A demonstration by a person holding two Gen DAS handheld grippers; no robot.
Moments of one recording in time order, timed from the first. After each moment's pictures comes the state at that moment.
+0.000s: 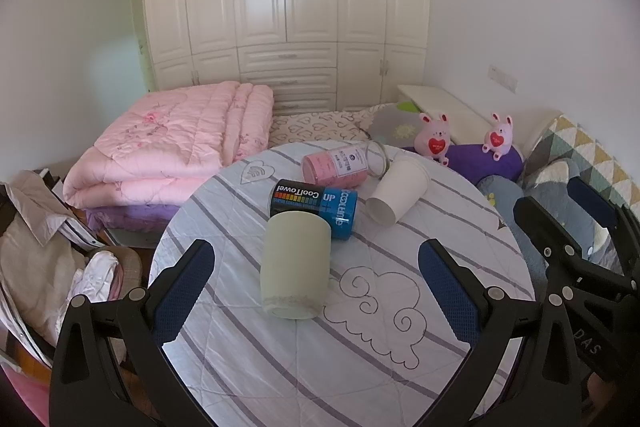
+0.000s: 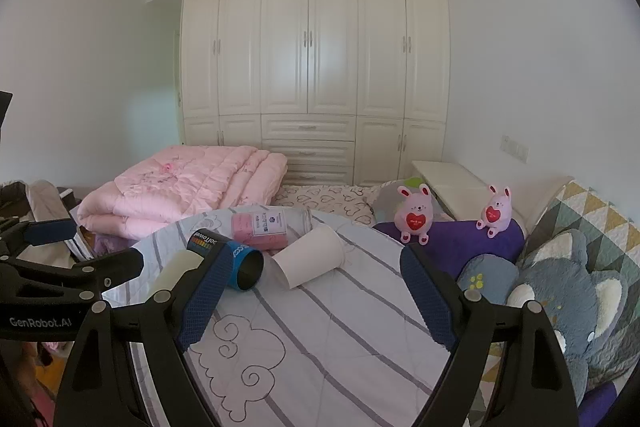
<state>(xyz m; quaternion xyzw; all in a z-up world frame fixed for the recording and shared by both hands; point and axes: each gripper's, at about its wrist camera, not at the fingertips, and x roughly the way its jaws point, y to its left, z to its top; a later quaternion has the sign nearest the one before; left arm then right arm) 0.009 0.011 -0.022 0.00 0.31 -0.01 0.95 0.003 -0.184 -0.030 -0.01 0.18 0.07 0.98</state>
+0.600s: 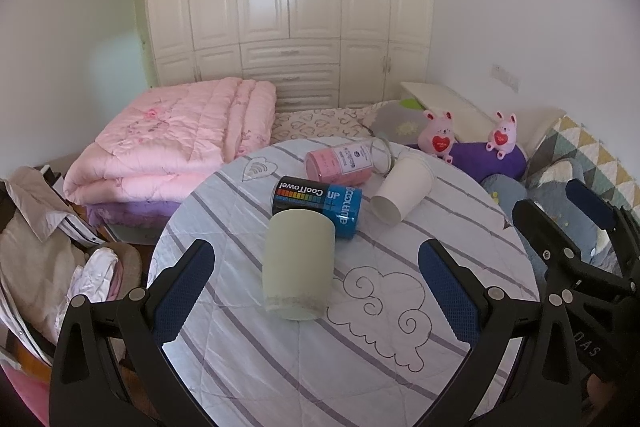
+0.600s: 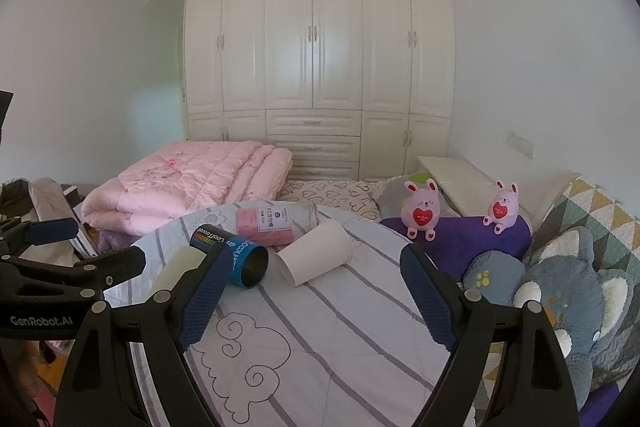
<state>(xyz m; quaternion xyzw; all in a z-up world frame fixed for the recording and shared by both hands) 0.013 0.016 -0.026 0.00 0.32 -0.01 0.95 0.012 -0.180 -0.030 -0.01 0.20 0.08 0.98</state>
